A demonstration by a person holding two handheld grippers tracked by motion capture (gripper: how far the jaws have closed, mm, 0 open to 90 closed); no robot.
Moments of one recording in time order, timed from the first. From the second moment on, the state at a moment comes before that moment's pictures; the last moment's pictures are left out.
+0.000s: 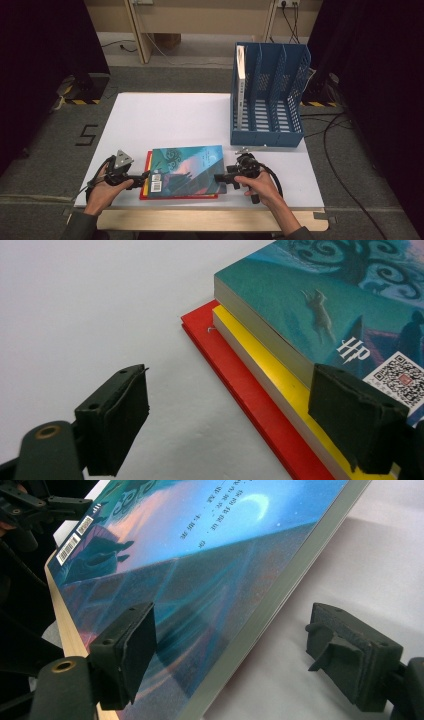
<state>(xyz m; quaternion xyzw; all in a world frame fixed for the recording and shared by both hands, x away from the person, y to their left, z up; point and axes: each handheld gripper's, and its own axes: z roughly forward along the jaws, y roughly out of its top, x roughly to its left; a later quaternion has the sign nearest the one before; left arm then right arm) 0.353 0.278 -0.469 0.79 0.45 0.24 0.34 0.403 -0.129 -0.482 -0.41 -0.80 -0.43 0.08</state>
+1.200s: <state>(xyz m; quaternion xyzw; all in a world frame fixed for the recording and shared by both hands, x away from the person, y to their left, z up) 0.351 0.260 -0.472 0.80 0.42 0.25 0.35 0.411 -0.106 -0.437 -0.36 -0.77 -0.50 0.14</state>
